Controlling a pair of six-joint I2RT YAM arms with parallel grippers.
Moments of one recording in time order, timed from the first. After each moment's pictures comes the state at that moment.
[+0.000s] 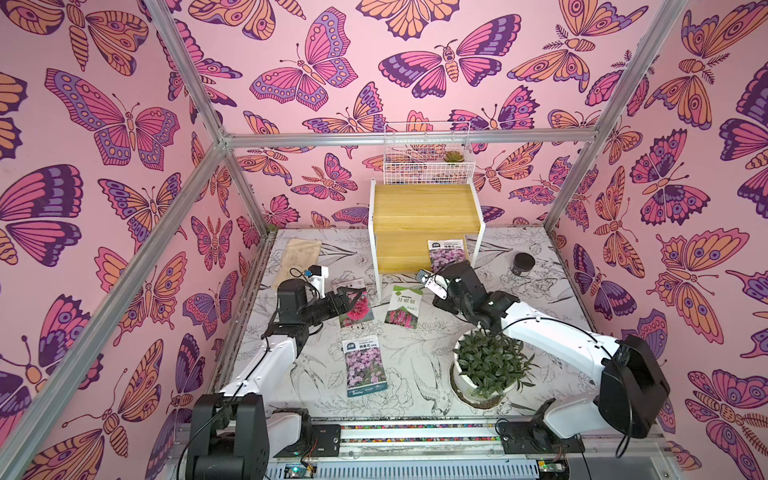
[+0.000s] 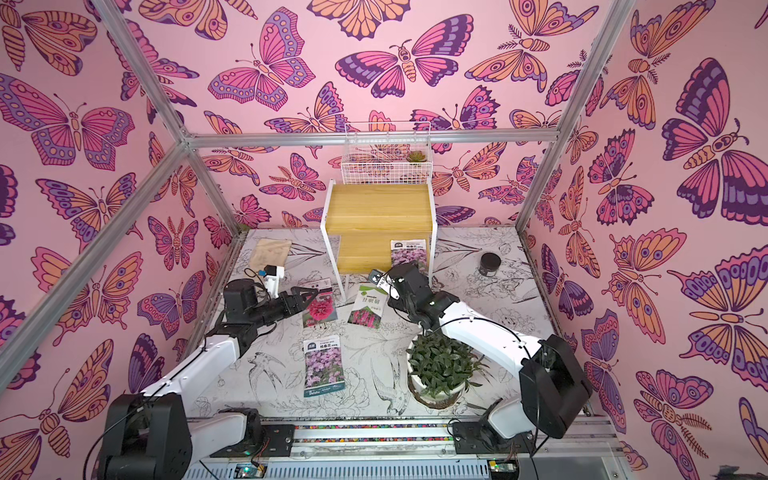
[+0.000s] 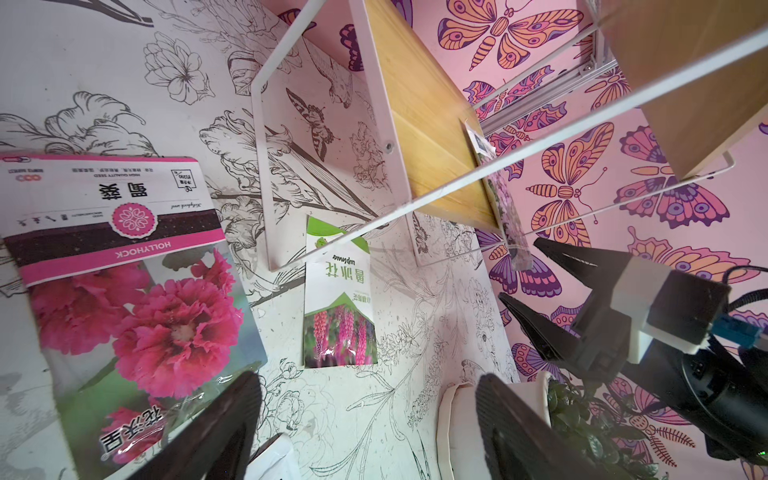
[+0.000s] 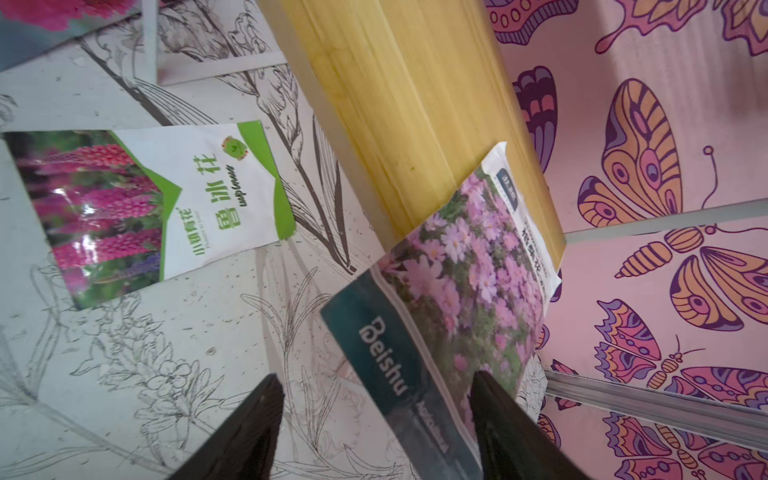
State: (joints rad) left arm -0.02 1.20 0.59 0.10 0.73 -0.57; right arm 0.71 1.47 1.04 -0.27 0.40 -0.61
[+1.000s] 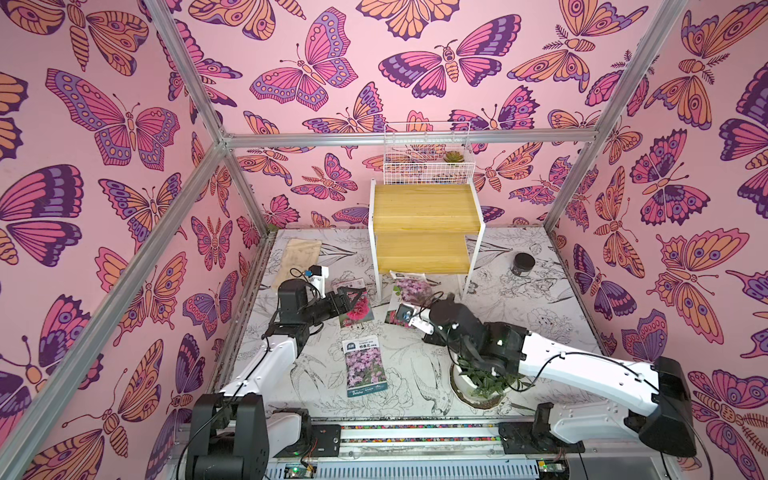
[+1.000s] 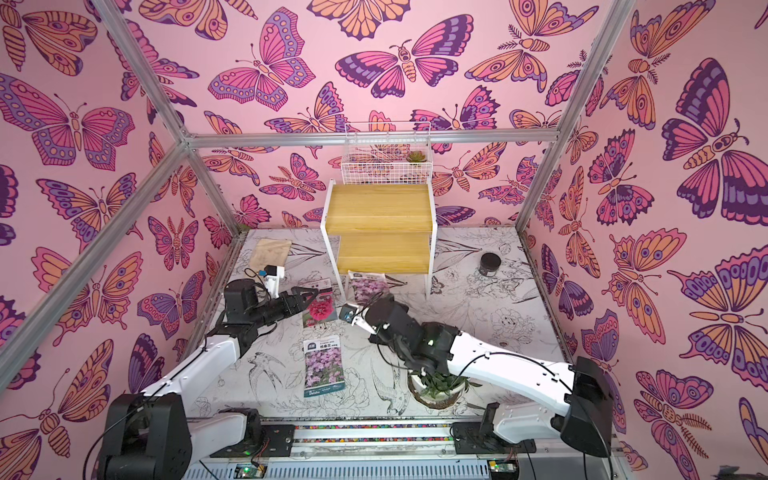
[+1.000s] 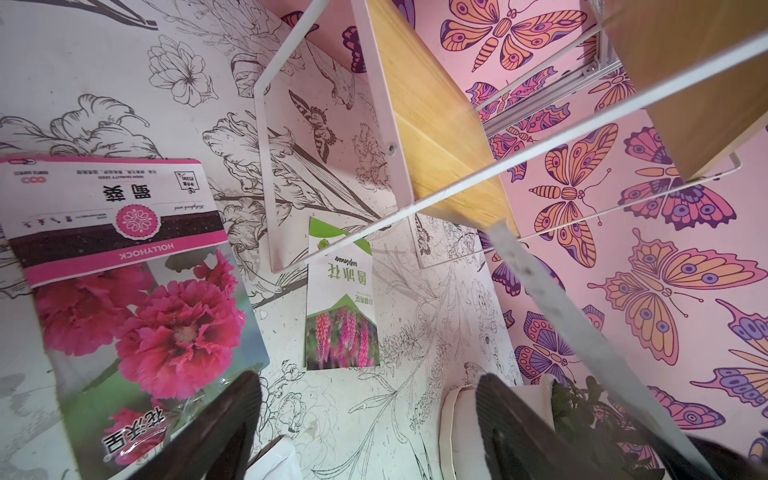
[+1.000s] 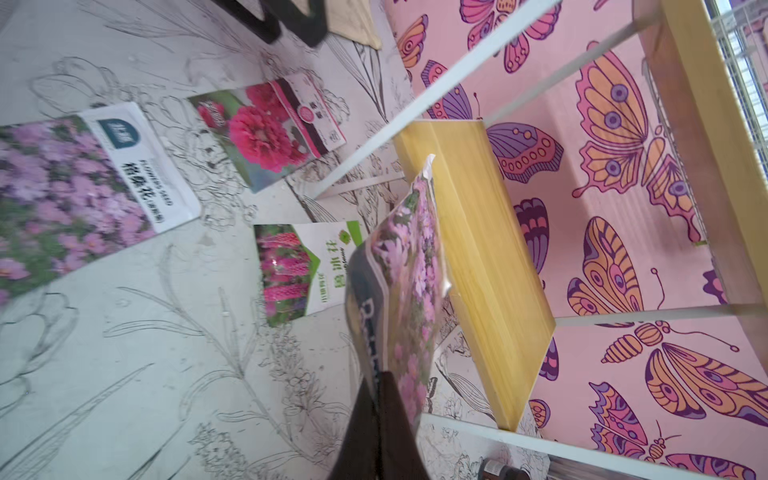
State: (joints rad) left arm -0.03 1.20 0.59 0.10 0.71 -0.57; right arm 1.15 1.28 1.03 -0.40 0.54 -0.49
